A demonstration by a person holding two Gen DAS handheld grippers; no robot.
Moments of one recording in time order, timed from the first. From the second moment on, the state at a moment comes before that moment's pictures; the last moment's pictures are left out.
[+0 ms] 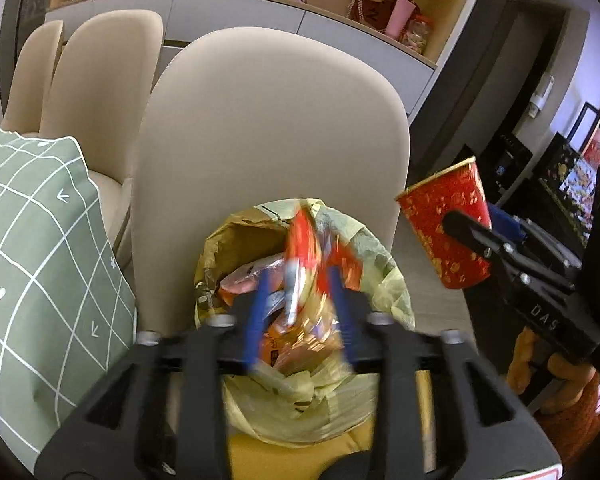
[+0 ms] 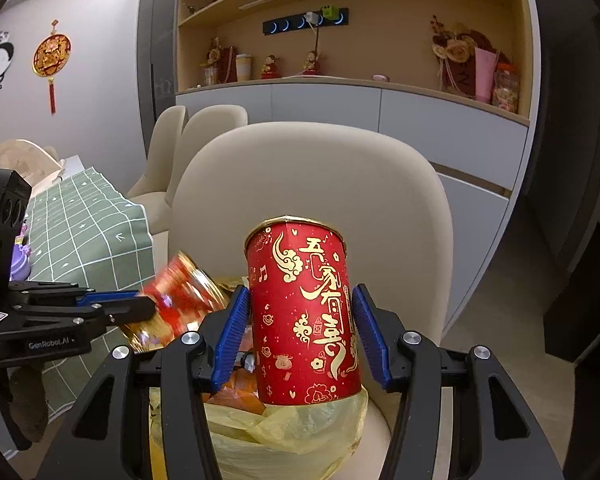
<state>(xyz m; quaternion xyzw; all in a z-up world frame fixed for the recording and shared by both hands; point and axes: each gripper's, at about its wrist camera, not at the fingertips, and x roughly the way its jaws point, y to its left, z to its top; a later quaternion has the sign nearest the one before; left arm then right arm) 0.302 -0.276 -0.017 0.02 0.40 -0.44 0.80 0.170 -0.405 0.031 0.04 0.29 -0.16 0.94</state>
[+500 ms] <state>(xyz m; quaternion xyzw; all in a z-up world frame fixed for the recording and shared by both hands) 0.299 -0.218 -0.007 0.02 0.42 -0.38 0.83 0.202 -0.389 0.004 0.04 0.30 -0.13 0.94</state>
